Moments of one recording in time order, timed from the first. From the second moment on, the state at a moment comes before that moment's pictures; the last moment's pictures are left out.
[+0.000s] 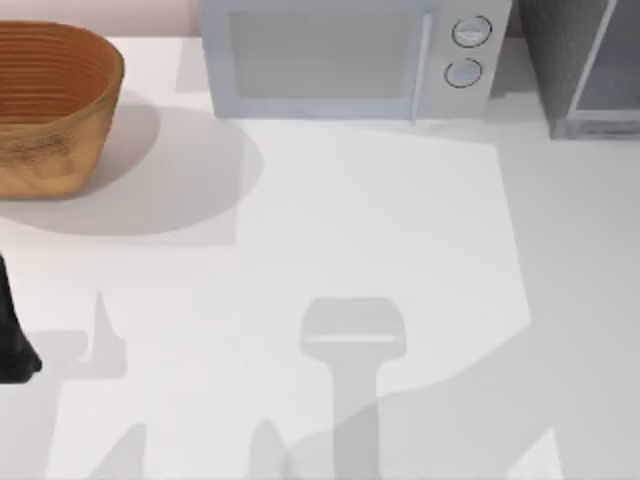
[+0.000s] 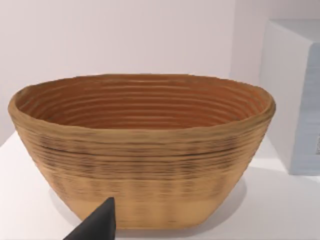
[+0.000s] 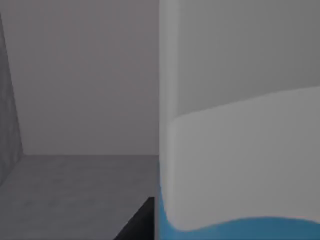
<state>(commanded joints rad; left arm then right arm) 0.00 0.00 0.00 0.00 0.00 0.00 -0.24 2.27 1.22 1.05 -0.20 0.01</state>
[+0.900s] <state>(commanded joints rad) 0.00 0.00 0.00 0.00 0.00 0.00 -0.24 2.26 1.22 1.04 -0.20 0.01</state>
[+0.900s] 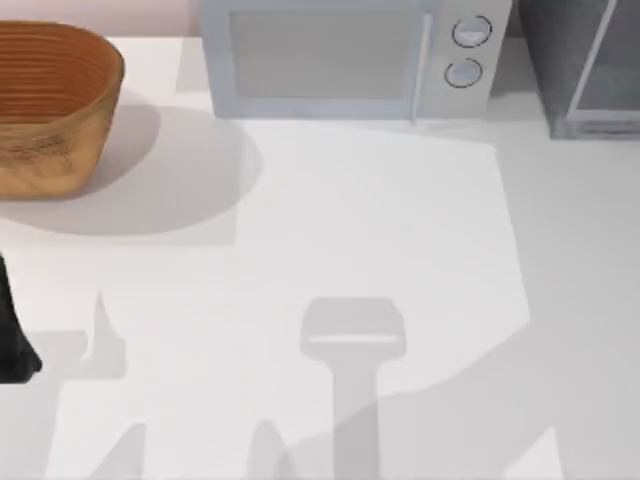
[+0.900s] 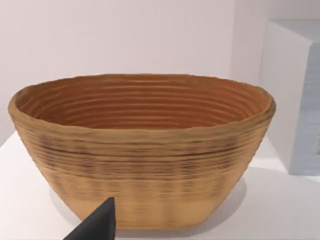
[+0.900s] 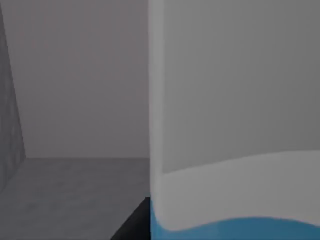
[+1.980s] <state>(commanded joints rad) 0.00 0.00 0.00 0.00 0.00 0.00 -0.28 1.97 0.95 1.00 -0.24 0.02</state>
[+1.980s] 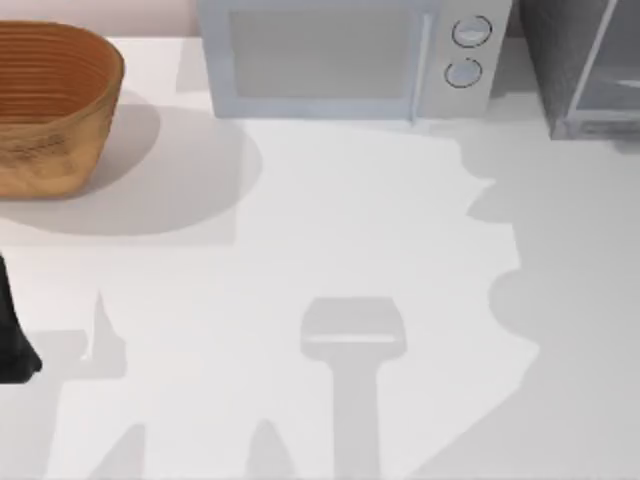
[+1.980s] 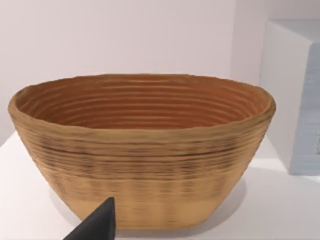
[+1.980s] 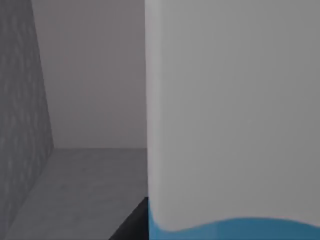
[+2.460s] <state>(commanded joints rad) 0.00 0.00 0.00 0.00 0.00 0.00 -0.30 1.86 0.80 1.07 -0.27 0.02</state>
